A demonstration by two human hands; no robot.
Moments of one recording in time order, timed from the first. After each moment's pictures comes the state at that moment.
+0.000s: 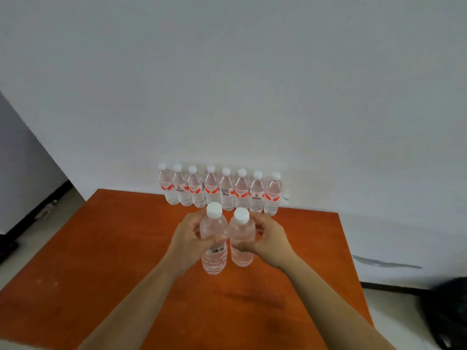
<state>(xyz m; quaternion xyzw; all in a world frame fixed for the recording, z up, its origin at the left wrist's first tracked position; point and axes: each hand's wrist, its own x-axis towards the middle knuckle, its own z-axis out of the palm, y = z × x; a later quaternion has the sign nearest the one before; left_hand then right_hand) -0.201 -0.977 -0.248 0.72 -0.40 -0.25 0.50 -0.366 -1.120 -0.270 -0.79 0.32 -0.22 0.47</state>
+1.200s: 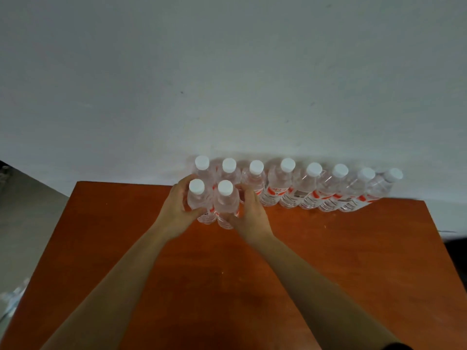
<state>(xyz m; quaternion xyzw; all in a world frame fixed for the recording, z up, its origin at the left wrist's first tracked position) 0.194 -1.076 -0.376 0.76 -0.41 -0.33 0.38 0.017 -1.173 -0.400 -0.79 0.44 -0.16 0.41</state>
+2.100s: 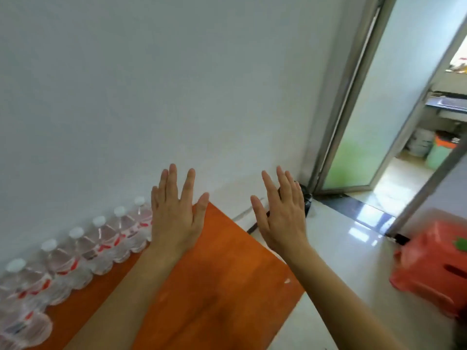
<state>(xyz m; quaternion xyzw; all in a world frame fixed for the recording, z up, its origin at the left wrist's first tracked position) -0.308 -1.099 -0.189 0.54 -0.78 -0.01 0.31 -0.528 -1.045 -0.210 -0.62 0.68 -0.37 -0.11</state>
